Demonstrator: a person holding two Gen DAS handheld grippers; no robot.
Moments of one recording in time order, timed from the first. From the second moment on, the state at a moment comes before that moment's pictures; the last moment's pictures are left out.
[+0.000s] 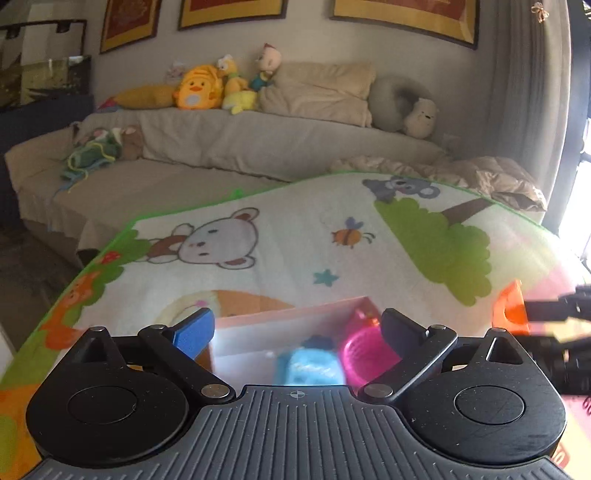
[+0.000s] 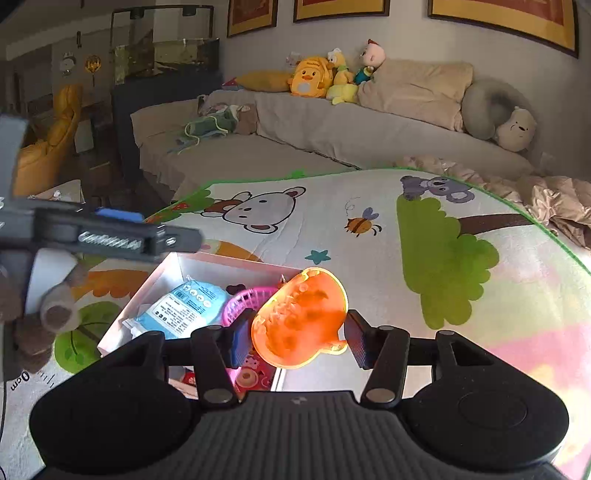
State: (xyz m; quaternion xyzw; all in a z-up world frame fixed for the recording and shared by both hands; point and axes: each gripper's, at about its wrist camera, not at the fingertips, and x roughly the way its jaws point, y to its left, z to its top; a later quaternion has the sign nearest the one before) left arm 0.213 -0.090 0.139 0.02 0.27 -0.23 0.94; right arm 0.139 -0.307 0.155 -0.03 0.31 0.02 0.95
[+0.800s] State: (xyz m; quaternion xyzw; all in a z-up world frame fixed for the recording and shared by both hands) left arm 0.104 -0.027 0.033 0.00 0.33 -0.26 0.91; right arm 0.188 -0.233 0.085 -0.11 0.42 0.04 0.90
